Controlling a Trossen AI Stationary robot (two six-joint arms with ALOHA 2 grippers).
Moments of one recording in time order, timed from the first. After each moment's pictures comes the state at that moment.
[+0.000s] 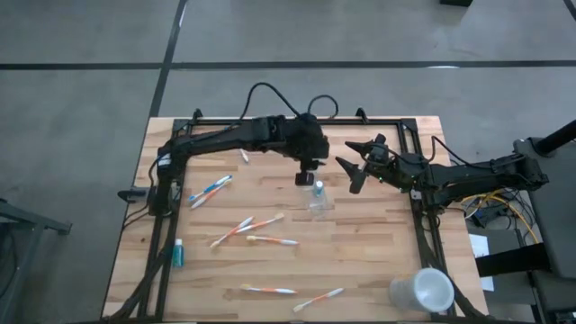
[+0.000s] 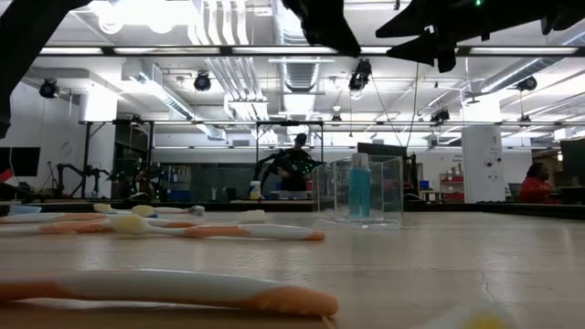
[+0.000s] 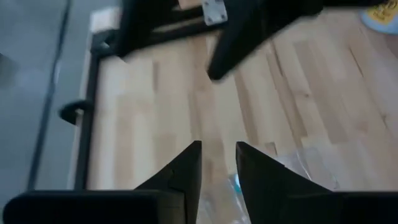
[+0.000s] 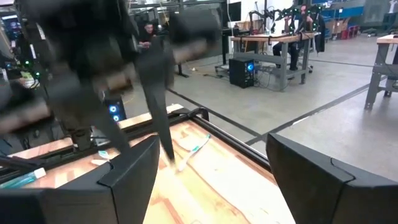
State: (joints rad) left arm 0.15 1.96 2.12 -0.87 0.03 0.34; right arm -0.01 0.90 0.51 0.35 0.52 0.15
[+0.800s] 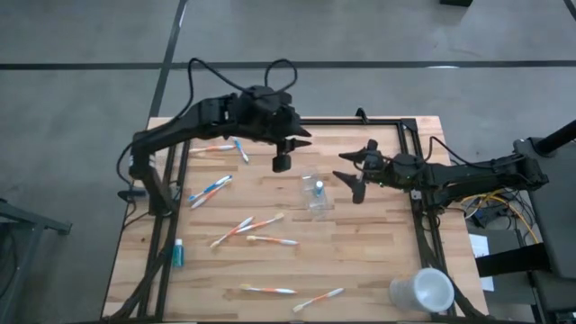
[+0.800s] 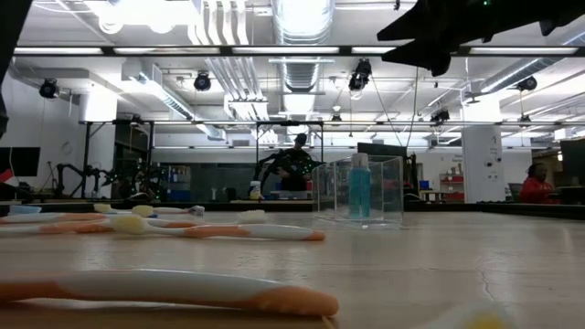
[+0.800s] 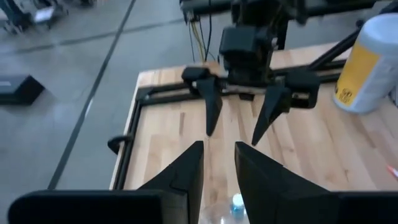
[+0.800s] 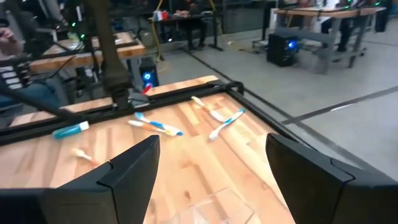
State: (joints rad) left arm 0.14 1.72 2.17 -0.90 0.01 0.23; right arm 0.00 0.90 0.54 0.21 0.32 0.16
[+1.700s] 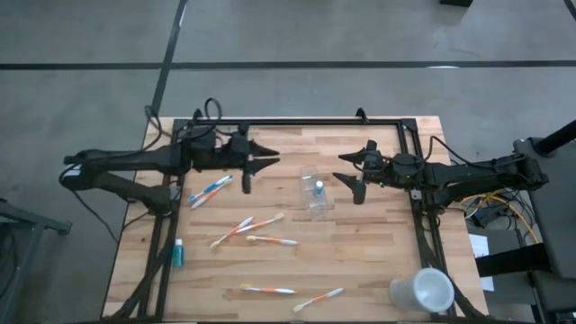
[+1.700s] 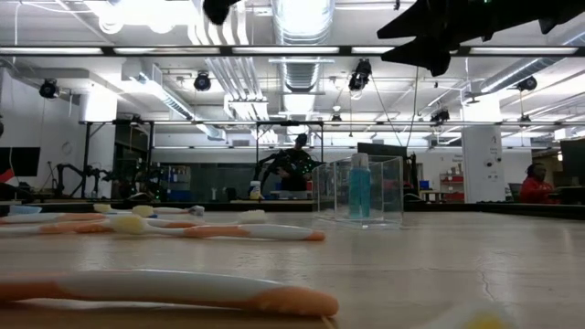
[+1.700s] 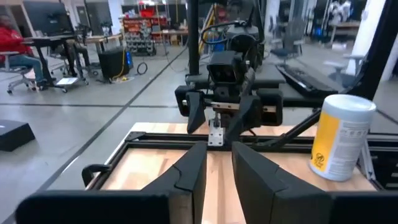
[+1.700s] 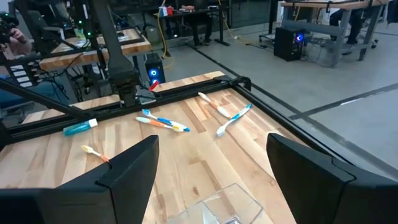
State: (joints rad) left arm 0.11 1.08 0.94 0.13 0.02 0.02; right arm 0.00 0.90 0.55 0.18 0.30 0.18
